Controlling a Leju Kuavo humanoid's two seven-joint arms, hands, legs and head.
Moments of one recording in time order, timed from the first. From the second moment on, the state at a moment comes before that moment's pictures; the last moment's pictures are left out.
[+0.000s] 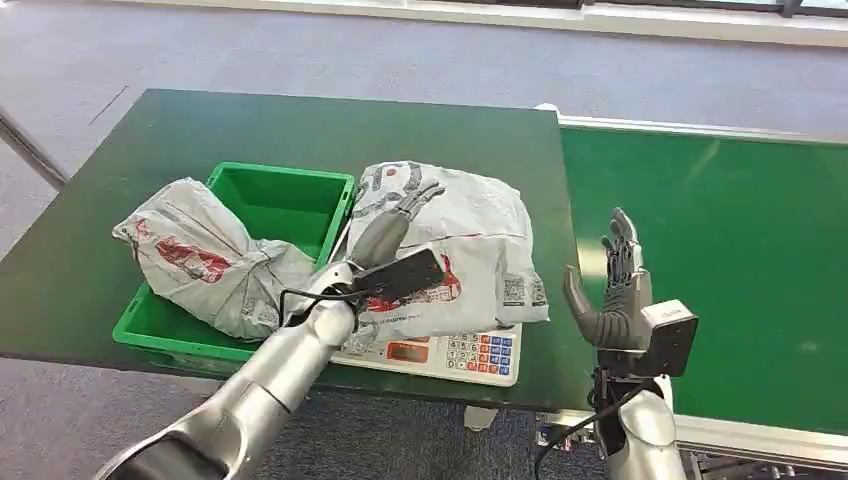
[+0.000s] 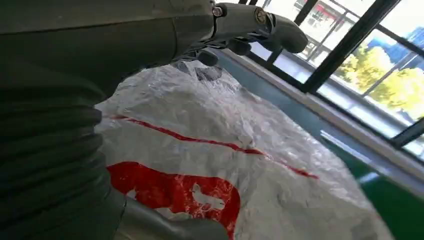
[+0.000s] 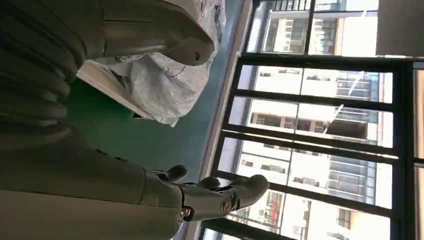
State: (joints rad) left arm -0.69 -0.19 -0.46 -0.77 -0.62 0.07 -0.32; right arm -0.12 0.09 0.00 -1.40 0.16 0.00 -0.57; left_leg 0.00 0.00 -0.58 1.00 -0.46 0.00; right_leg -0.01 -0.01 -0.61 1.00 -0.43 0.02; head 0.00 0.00
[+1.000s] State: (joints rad) left arm -0.83 -0.33 -0.79 -0.40 -0.89 0.06 0.03; right arm -0.12 0.12 -0.01 -1.39 0.22 0.03 -0.54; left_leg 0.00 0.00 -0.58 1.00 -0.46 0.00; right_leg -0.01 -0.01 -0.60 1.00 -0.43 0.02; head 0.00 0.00
